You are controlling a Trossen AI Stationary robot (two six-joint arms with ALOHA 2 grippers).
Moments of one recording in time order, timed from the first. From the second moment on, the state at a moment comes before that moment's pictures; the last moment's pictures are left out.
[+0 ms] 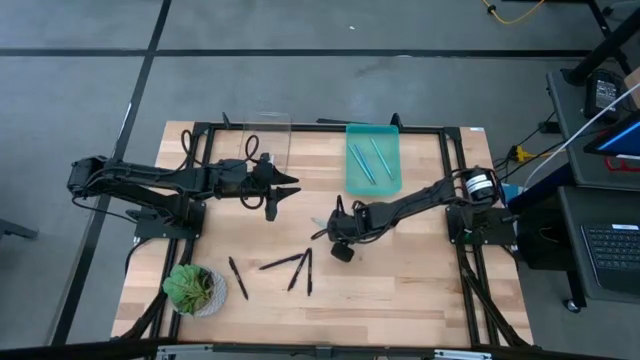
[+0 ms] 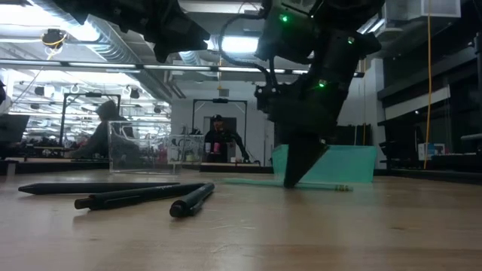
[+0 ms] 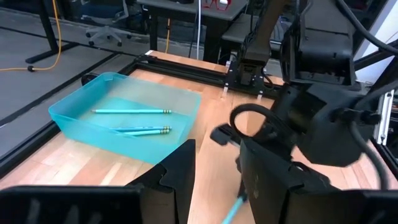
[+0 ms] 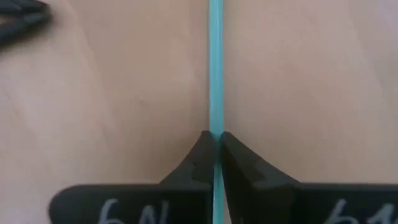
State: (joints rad) left arm 0.06 1.06 0.64 0.17 -0.14 -0.18; right arm 0.15 1.94 1.17 -0.49 0.22 0.54
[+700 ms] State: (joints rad) left arm 0.06 1.06 0.64 0.17 -0.14 -0.18; right arm 0.15 1.82 1.17 -0.59 0.25 0.51
